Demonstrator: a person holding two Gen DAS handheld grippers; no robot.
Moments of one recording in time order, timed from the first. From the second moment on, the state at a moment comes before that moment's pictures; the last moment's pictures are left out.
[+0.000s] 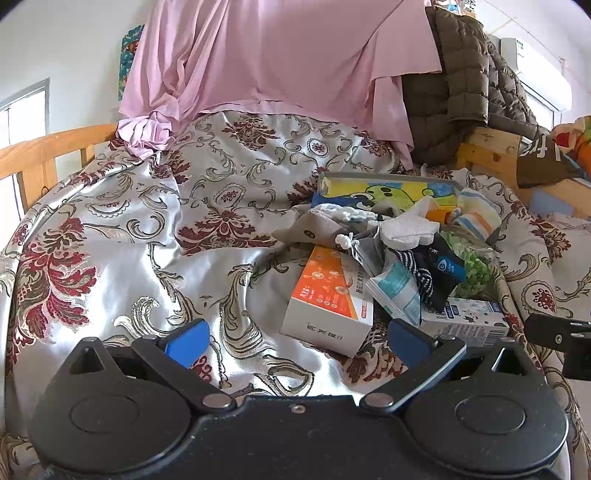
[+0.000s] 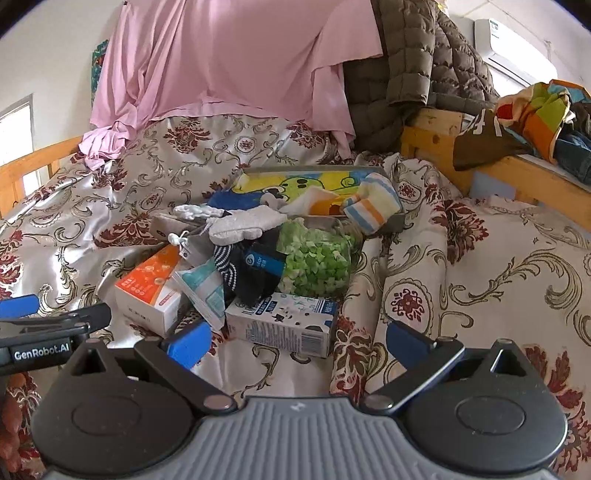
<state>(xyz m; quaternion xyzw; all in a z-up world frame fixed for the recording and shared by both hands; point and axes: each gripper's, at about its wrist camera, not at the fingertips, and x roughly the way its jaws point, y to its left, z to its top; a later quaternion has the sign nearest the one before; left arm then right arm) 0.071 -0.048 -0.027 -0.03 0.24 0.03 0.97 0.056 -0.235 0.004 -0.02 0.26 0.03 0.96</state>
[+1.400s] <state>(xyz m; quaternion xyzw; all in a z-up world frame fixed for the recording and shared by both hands) 0.143 -0.082 -0.022 0.17 0.23 -0.17 0.94 0.131 -0.242 -0.002 -0.08 0.20 0.13 0.97</state>
